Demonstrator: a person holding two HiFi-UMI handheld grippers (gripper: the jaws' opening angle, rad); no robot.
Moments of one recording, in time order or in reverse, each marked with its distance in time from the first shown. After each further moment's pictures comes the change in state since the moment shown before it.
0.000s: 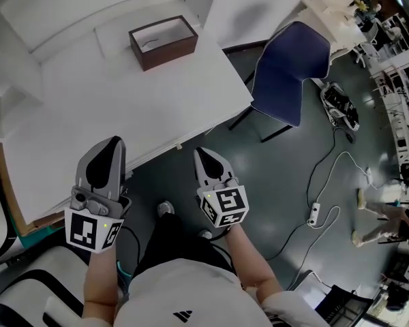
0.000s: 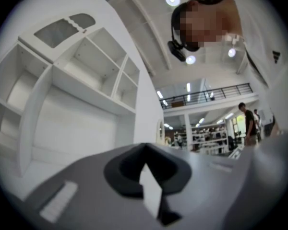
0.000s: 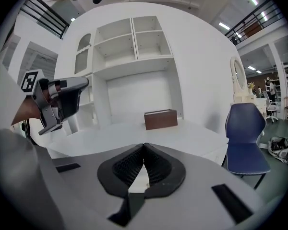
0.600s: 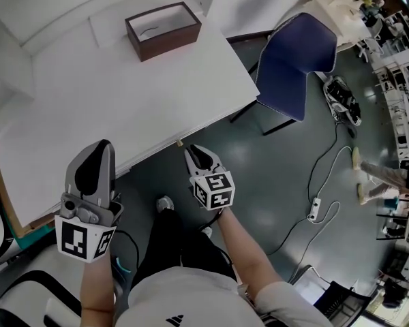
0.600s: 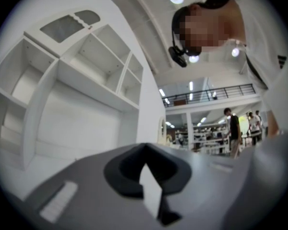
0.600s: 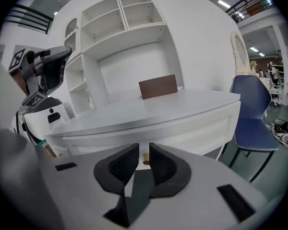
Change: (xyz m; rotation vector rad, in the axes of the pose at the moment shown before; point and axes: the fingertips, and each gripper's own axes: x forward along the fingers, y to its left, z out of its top) left arm -0.010 0.016 -0.024 -0.027 0.031 0.021; right arm 0.056 -0.015 -0.115 0.088 0.210 0.031
